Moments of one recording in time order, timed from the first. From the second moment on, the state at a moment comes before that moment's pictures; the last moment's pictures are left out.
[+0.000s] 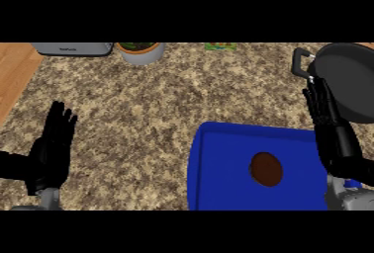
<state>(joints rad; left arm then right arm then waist) 0.01 0.30 -0.10 -1.63 0.36 0.41 0.05 -0.10 -0.32 0.11 -1.65 -0.17 -0.18 -0.15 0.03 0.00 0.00</state>
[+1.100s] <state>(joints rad) -0.08 0.35 -0.32 -1.40 0.26 0.08 0.10 0.19 -0.39 0.28 -1.96 0.14 -0.28 -0.21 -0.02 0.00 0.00</state>
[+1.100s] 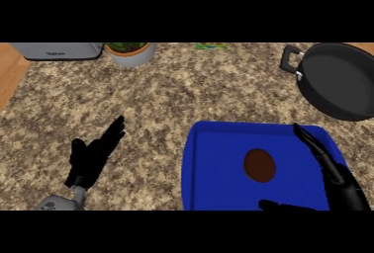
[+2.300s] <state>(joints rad) -0.10 0.29 -0.27 -1.38 0.20 0.02 0.14 -0.01 -0.44 0.33 -1.68 0.15 0.08 0.30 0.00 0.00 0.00</state>
